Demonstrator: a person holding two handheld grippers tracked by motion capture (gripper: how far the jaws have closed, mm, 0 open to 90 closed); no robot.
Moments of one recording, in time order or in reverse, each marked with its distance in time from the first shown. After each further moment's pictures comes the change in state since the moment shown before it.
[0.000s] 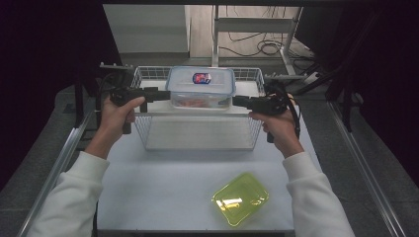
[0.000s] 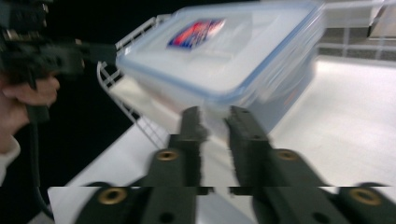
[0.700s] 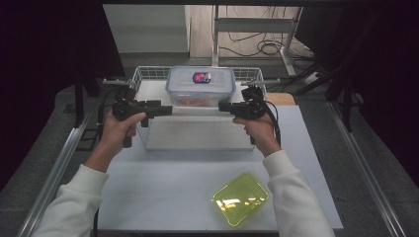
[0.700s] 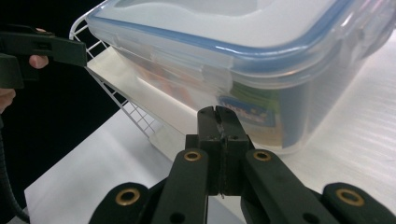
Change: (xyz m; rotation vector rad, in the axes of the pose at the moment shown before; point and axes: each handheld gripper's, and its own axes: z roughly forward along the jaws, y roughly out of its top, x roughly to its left) left arm -0.003 -0.025 0.004 0.028 -0.039 0.013; right arm 0.004 -0.009 0.050 0.058 -0.027 -0.022
